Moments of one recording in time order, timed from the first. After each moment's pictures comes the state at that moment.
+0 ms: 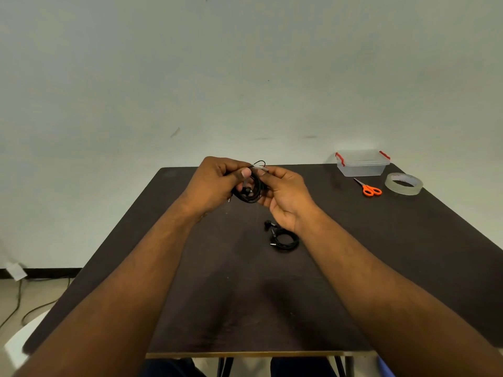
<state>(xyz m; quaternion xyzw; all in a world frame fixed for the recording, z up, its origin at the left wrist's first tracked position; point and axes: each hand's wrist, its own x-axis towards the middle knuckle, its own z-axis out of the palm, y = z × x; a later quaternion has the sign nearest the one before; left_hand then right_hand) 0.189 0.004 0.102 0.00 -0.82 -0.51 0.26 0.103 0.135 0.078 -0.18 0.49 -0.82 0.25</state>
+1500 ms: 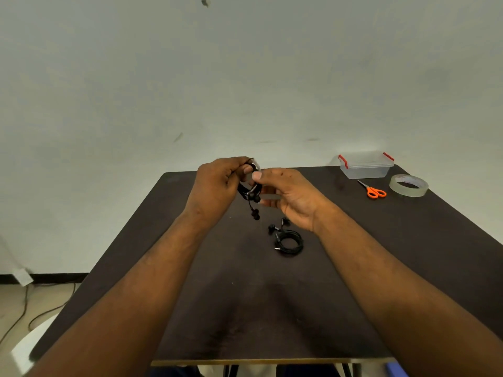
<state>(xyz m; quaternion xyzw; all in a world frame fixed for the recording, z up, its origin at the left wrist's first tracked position) 0.183 0.005 0.097 -0.05 -0.85 -0.28 0.44 0.099 0.150 0.094 -0.30 0.61 -0.68 0.26</state>
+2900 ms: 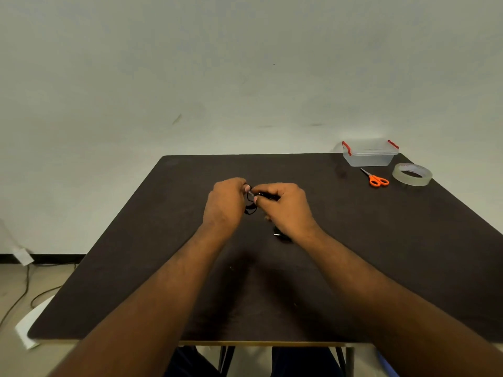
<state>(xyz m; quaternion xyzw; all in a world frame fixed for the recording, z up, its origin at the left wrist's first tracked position) 0.167 0.016 0.035 0.18 -0.92 -0.23 0.27 0.112 0.146 0.031 -0.35 0.76 -0.55 -0.01</state>
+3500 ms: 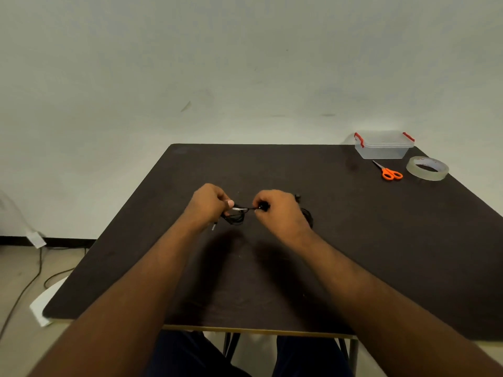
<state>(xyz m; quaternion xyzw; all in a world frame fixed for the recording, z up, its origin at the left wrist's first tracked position) 0.184 -0.043 0.004 0.30 -0.87 -0.38 0.10 0.122 0.124 0.005 -0.39 0.85 -0.34 -0.02</state>
